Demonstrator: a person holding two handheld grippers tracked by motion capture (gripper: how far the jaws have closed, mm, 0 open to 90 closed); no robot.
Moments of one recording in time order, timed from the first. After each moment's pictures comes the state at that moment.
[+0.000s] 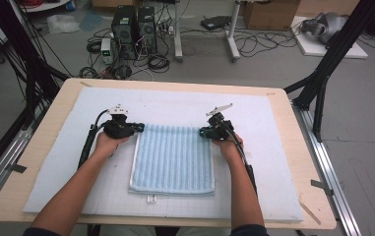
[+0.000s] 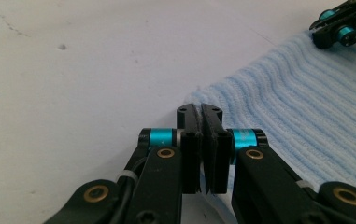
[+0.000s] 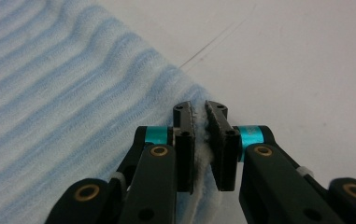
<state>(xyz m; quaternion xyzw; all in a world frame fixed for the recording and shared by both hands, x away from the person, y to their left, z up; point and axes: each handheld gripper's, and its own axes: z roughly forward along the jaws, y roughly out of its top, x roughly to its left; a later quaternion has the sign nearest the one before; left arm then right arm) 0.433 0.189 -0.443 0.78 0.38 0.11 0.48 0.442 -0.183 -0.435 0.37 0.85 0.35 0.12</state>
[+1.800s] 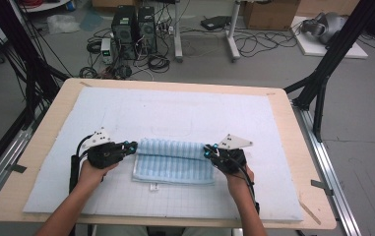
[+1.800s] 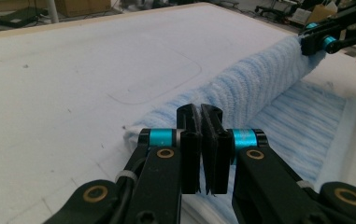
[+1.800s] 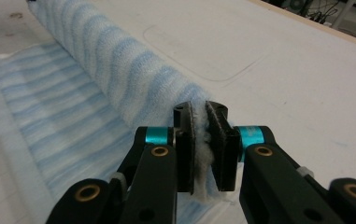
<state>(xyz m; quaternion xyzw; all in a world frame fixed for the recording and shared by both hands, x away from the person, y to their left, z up) 0.317 0.205 -0.432 0.76 0.31 0.14 0.56 0.308 -0.196 -0.416 0.33 0.81 0.45 0.21</state>
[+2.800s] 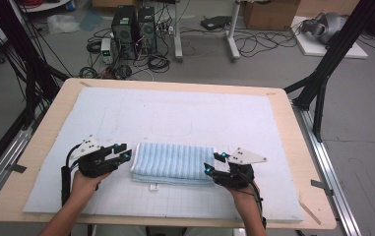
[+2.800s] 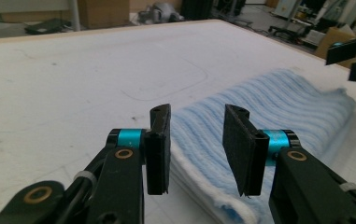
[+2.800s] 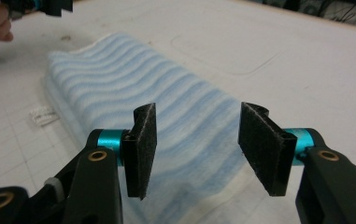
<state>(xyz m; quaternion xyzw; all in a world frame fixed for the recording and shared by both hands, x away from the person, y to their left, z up) 0.298 0.220 -0.431 0.72 0.35 0.17 0.57 0.273 -0.218 -0.419 0.34 0.78 0.50 0.18</state>
